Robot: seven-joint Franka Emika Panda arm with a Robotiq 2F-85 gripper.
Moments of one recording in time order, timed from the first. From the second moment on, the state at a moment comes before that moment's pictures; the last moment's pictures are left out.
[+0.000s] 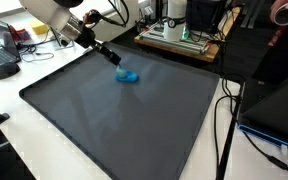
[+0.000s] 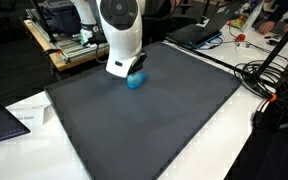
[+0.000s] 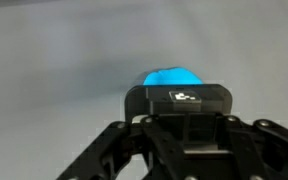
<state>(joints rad) -0.21 0.62 -0.07 -1.62 0.26 1.64 -0.10</state>
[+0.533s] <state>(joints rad) -0.22 0.72 -0.07 -1.47 0.26 1.51 -0.10</state>
